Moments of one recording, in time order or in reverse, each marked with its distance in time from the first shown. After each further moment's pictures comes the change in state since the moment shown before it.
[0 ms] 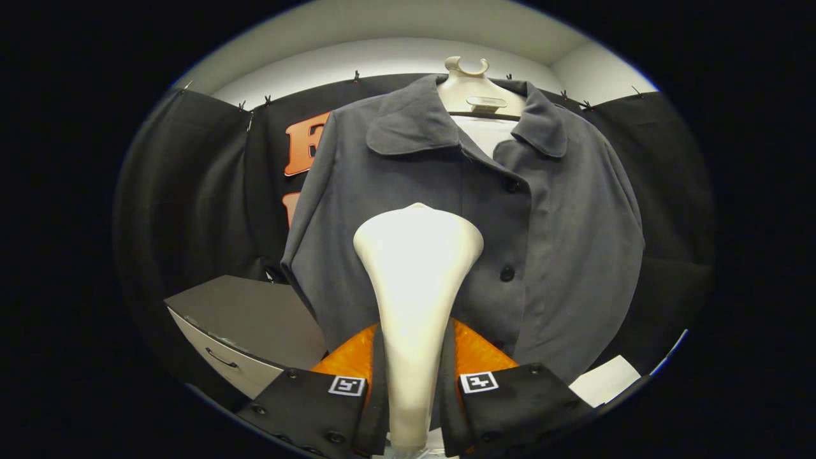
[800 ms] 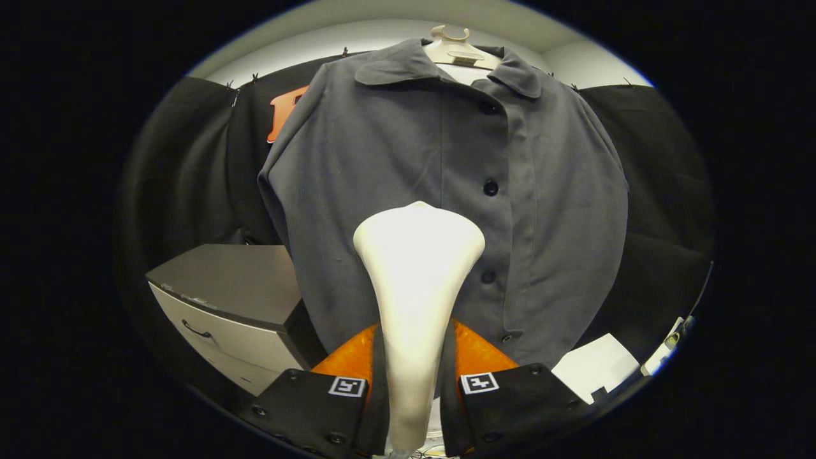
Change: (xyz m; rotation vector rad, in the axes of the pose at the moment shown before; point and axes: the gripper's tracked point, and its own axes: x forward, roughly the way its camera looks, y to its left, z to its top) arm -0.014 -0.016 -0.091 -0.016 0.139 -0.082
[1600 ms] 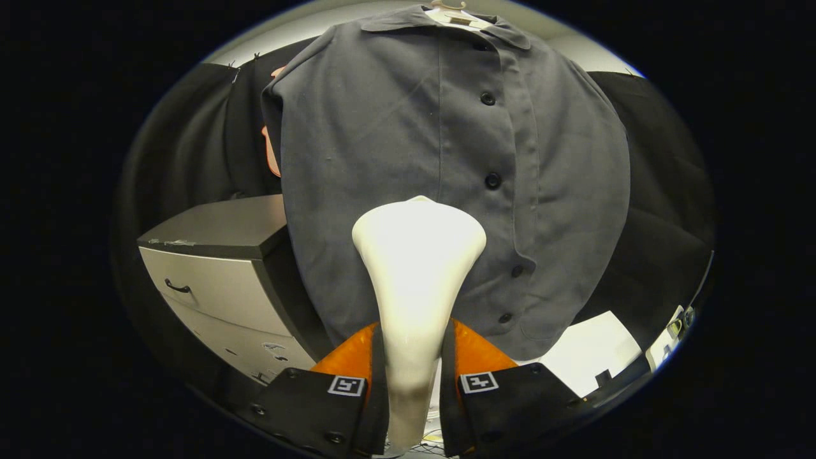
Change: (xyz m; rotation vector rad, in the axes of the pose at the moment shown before) arm 0.005 -0.005 -0.093 -0.013 0.128 -0.010
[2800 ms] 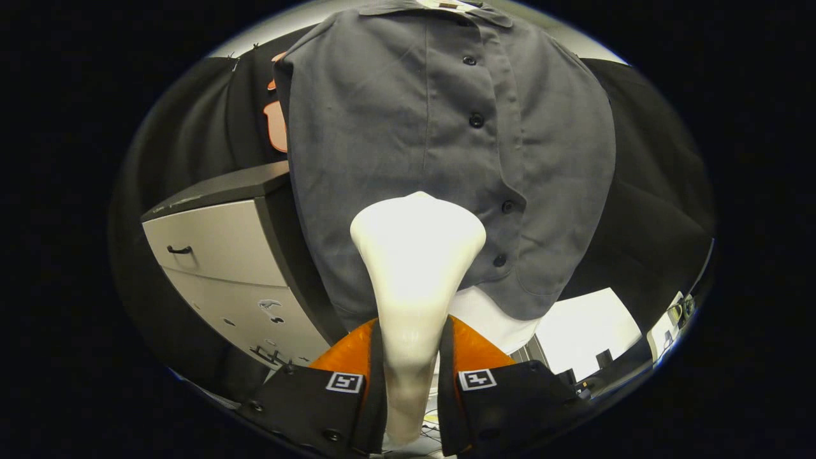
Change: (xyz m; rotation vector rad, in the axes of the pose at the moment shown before) arm -0.035 -0.010 -0.050 0.020 0.097 0.008
